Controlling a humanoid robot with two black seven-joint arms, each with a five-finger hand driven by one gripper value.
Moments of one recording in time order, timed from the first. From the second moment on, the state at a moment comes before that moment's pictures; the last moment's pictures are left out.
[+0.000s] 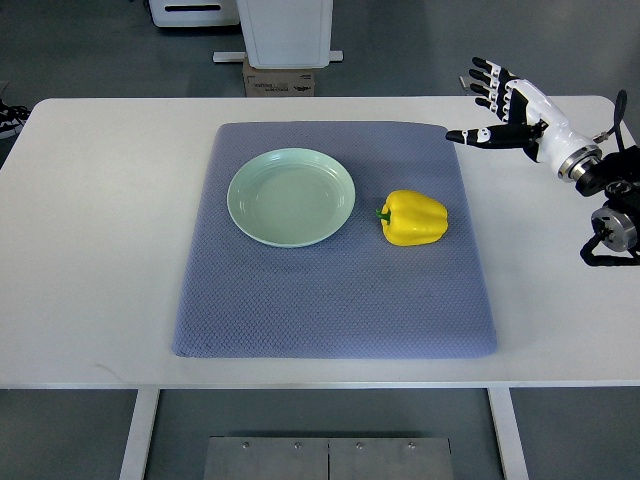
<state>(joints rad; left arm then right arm) -0.04 0.00 -0.11 -0.23 0.02 0.17 0.04 0.97 -0.42 0.35 0.75 -0.54 0.13 0.44</state>
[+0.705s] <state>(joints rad) -0.04 0.00 -0.11 -0.23 0.02 0.17 0.04 1.06 -0.45 0.15 0.85 -0.79 0.16 0.47</state>
